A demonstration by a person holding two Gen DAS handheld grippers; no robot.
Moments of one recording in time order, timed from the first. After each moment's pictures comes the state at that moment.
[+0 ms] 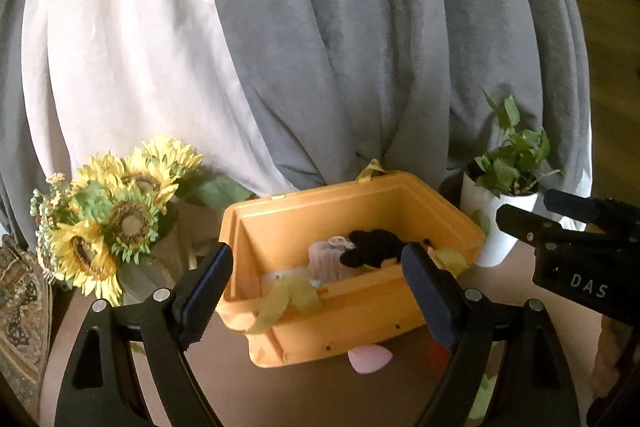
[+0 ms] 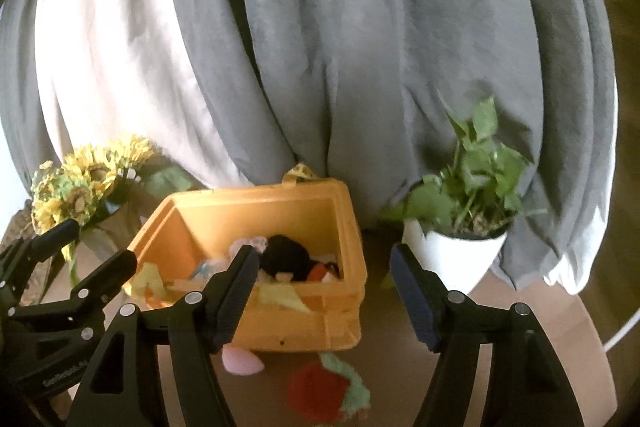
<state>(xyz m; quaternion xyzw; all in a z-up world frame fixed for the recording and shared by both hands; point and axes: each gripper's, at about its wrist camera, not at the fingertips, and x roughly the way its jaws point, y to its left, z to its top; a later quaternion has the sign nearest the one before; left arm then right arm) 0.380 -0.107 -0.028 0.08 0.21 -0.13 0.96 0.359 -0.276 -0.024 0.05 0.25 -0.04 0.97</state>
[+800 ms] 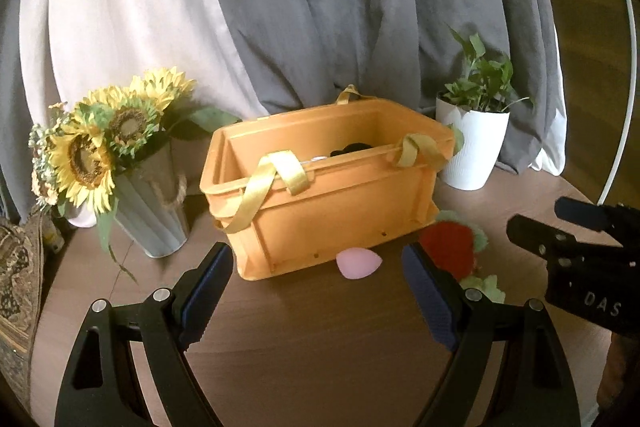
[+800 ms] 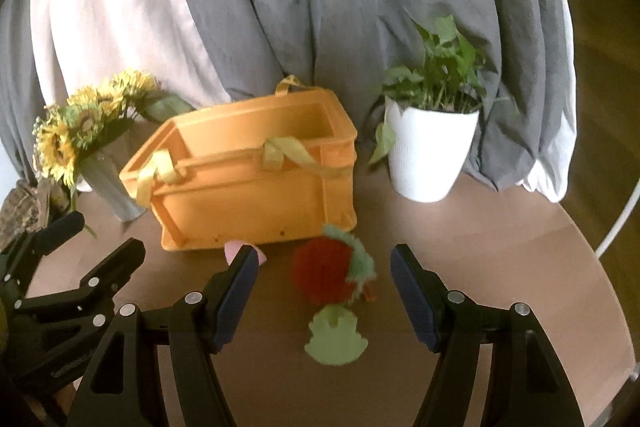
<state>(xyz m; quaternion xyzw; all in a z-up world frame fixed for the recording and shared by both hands) 0.323 -0.084 -0.093 0.10 0.26 -0.15 0.95 0.271 -0.248 -0.089 0.07 0.31 -0.08 0.94</state>
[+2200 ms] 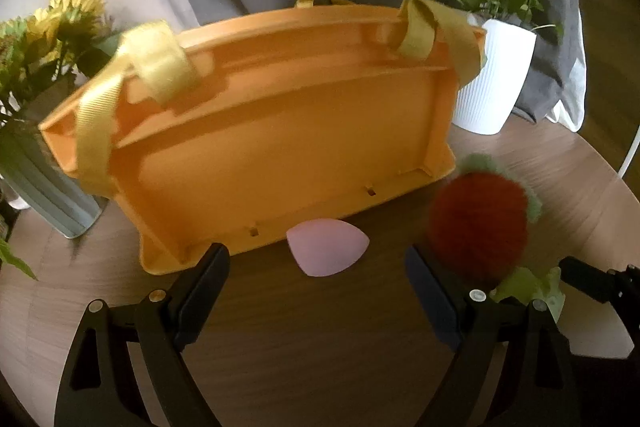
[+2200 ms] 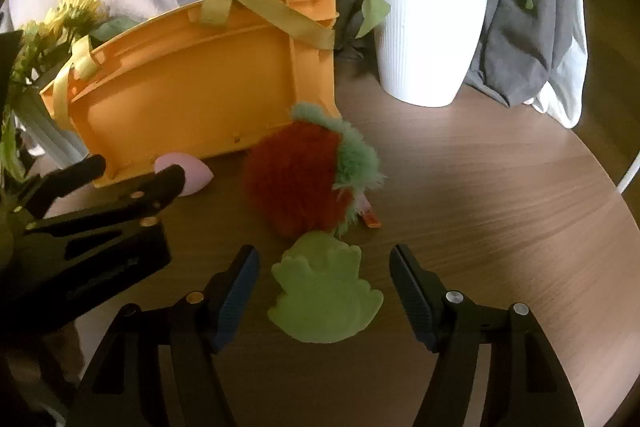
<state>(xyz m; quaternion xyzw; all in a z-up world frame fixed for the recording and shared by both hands) 0.410 -0.146 -0.192 0.11 0.35 -0.19 0.91 0.308 -0.251 -0.191 0.09 0.39 -0.12 0.91</state>
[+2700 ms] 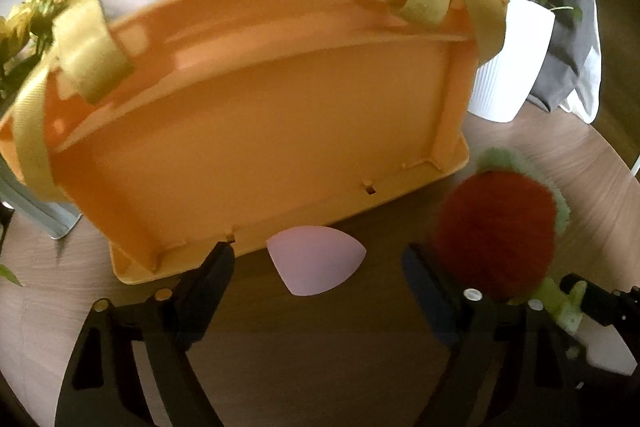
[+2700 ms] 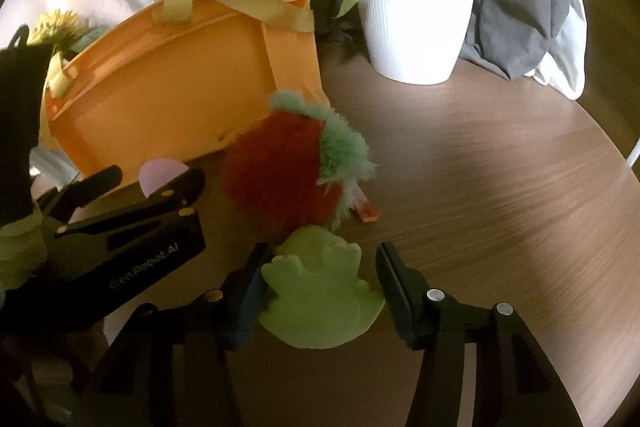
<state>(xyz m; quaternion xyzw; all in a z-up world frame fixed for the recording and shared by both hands) 0.432 -0.167 -0.210 0.12 0.38 -0.18 0.90 0.319 -0.265 -0.202 0.13 0.41 -0.12 0.89</state>
